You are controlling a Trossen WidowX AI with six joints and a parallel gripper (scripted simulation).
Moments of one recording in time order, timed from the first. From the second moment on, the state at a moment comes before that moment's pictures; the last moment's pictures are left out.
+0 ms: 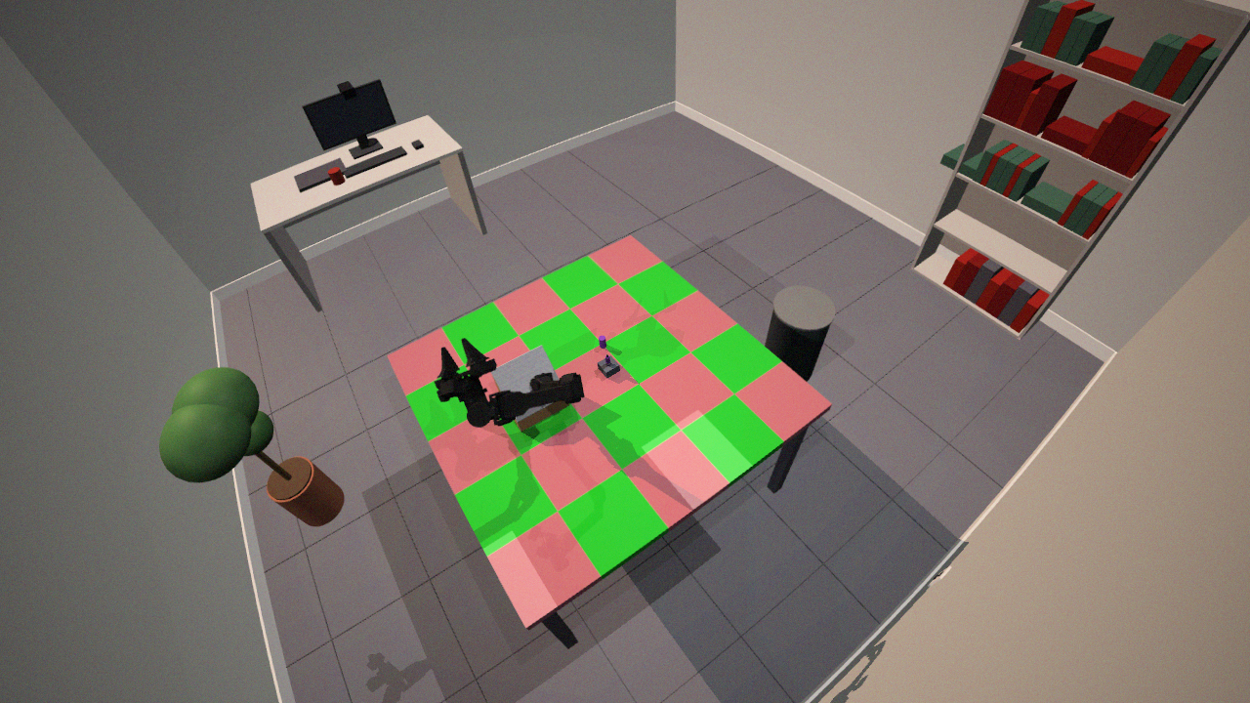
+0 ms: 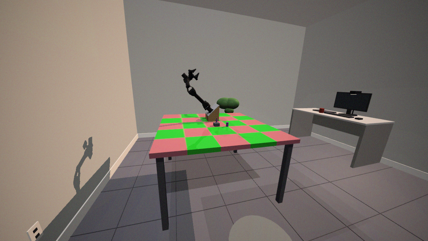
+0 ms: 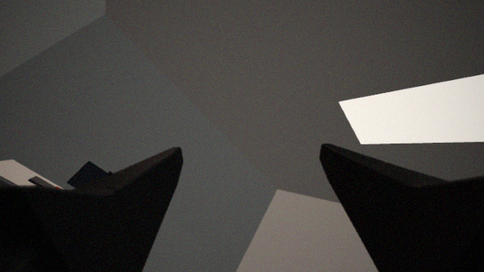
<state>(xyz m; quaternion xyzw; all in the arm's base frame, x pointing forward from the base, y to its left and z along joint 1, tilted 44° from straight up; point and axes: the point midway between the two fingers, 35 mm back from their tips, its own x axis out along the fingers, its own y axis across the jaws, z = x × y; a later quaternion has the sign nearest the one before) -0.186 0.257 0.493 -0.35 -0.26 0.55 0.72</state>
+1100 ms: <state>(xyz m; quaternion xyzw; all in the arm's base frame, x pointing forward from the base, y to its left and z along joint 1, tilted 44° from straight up) 0.048 0.449 0.257 -0.62 -0.01 0.34 0.71</state>
